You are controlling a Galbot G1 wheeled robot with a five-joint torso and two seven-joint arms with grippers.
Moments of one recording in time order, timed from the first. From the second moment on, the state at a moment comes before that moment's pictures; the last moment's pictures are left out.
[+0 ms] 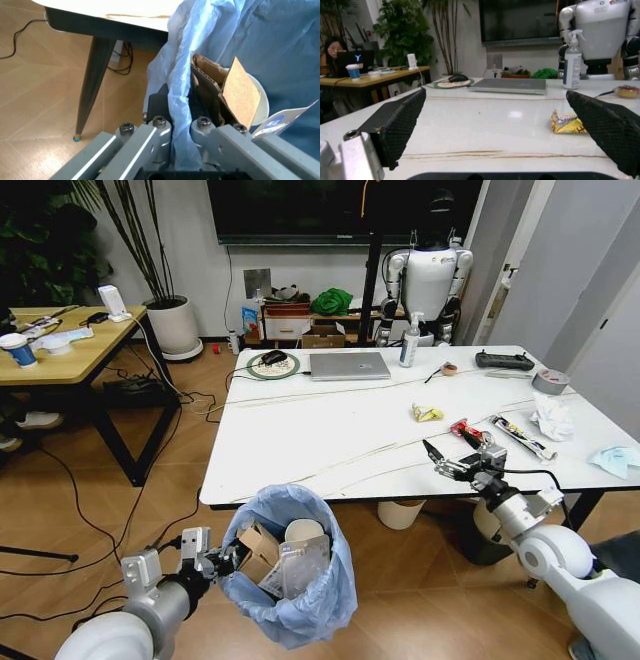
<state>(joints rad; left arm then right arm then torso) 1.70 -0.81 -0.50 -2.37 -1.16 0.42 -0.43 -1.20 0.75 0.33 1.70 0.88 0.30 -0.25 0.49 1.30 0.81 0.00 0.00</state>
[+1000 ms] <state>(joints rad) 1.69 -0.83 -0.50 -2.36 -1.16 0.41 -0.43 -1.23 0.79 0.33 1.68 0.84 0.32 -0.28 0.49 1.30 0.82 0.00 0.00</state>
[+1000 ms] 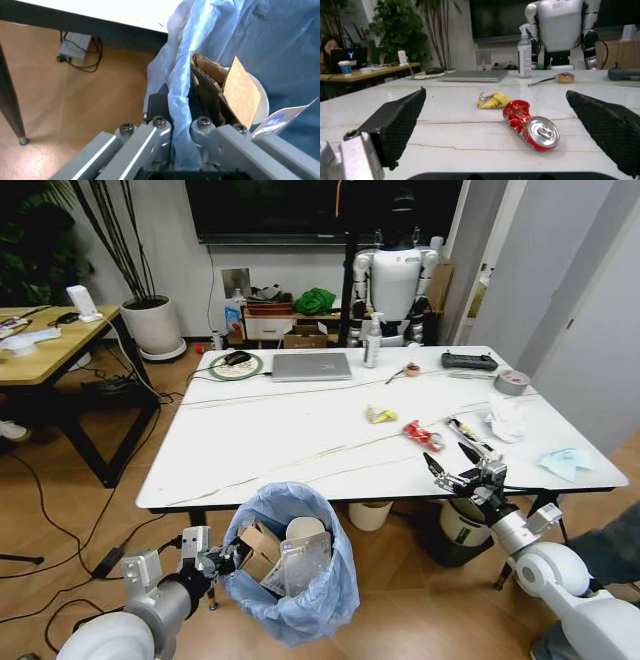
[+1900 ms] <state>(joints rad) 1.68 -0.76 -0.48 -2.37 -1.20 0.42 -0.43 -0.88 0.67 0.13 1.58 0.70 0.11 -0.21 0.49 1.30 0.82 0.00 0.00</state>
